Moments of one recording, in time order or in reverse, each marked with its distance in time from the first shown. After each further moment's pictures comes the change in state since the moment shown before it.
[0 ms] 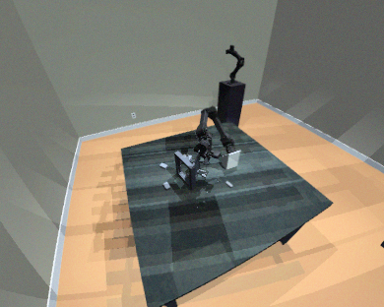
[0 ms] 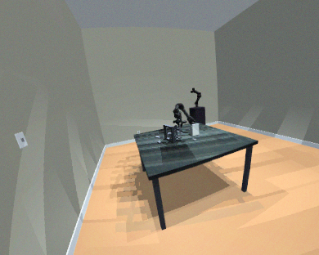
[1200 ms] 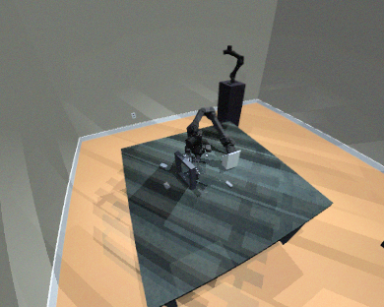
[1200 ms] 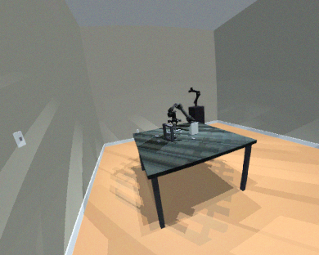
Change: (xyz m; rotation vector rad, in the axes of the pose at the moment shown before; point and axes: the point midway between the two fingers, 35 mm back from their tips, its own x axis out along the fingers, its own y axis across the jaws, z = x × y) arm 0.000 -0.071 0.001 -0.526 0.008 0.001
